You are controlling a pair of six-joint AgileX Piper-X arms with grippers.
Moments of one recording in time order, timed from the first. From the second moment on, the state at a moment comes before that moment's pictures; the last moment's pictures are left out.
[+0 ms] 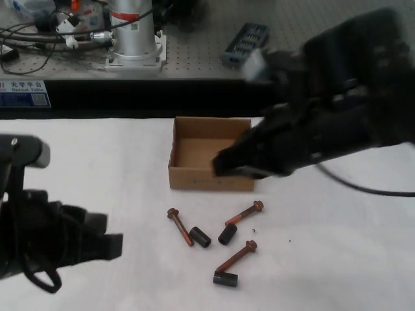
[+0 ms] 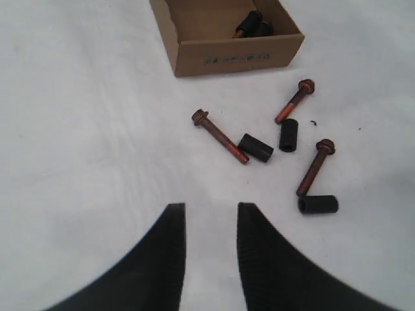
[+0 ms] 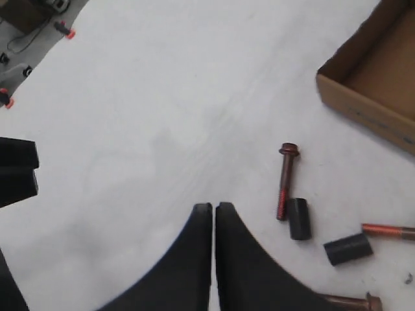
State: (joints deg) left arm -27.4 49.3 -31.0 19.1 -1.5 -13.4; right arm 42.3 88.8 -62.9 25.5 -24.1 10.8
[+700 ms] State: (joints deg) left arm -27.4 27.0 -24.3 31.7 -4.3 -13.9; right arm 42.8 110.3 -78.7 35.2 -21.1 7.1
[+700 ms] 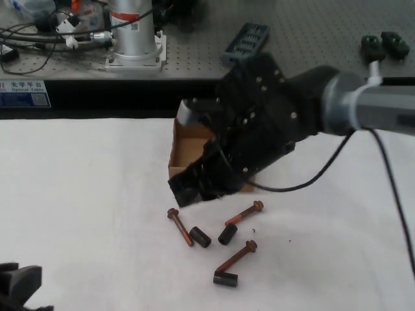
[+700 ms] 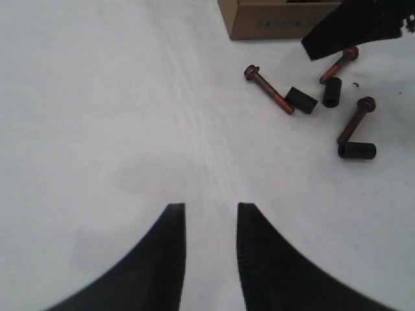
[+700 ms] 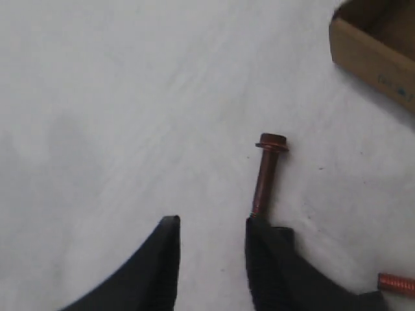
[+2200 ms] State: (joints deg) left arm -27.4 17.5 -24.2 40.5 -1.4 -13.9; right arm 49.2 128.5 -98.4 49.2 -4.7 -2.7
